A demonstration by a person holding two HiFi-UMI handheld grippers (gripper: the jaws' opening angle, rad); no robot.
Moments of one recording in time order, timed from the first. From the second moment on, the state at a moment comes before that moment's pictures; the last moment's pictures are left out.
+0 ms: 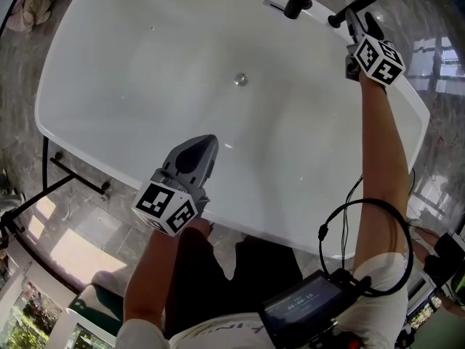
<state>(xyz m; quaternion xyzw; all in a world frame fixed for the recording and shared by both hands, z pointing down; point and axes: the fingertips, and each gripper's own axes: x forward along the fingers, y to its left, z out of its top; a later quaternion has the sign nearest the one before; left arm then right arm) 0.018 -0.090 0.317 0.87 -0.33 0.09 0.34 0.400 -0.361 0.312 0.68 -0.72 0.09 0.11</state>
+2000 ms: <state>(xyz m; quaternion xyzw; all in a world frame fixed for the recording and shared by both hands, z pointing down) 0.015 0.160 -0.070 0.96 -0.24 0.05 0.11 0.172 0.222 -0.028 0.64 -0.77 0.06 0.01</state>
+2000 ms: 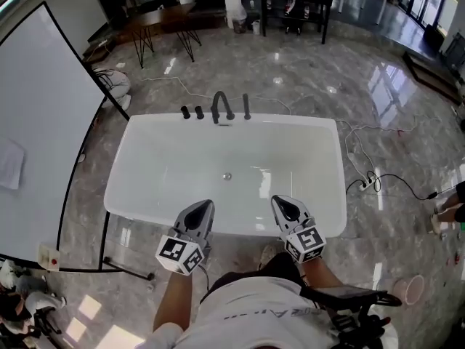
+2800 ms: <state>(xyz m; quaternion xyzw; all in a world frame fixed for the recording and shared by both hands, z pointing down) -0.145 0.291 -0.083 0.97 -0.22 0.01 0.12 -0.005 0.334 -0.080 0.62 -0.78 0.05 0.07</state>
